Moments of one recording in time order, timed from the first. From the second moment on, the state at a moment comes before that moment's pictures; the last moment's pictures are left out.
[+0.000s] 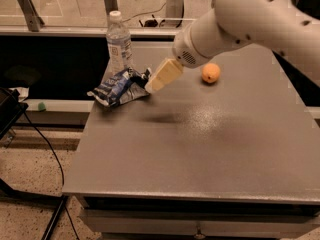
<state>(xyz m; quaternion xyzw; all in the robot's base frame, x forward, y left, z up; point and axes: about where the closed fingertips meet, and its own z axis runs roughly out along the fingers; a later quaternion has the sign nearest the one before) 0.622 -0.012 0.914 -0.52 0.75 0.09 0.39</state>
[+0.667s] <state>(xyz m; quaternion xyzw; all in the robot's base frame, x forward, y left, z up) 0.592 -0.085 0.955 -0.49 0.73 0.13 0.45</state>
